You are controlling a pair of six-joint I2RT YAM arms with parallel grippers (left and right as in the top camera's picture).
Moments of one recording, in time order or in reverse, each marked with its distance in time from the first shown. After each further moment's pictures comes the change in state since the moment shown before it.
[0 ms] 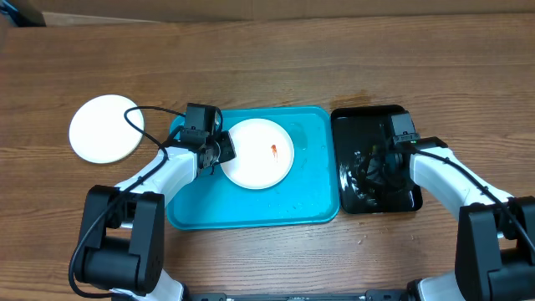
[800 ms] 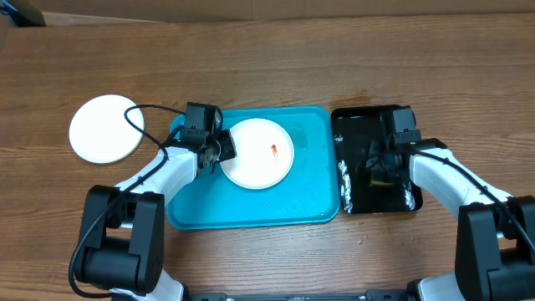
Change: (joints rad) left arm 0.000 0.000 0.001 0.023 0.008 0.007; right arm 0.000 0.000 -0.026 0.242 0.057 -0.056
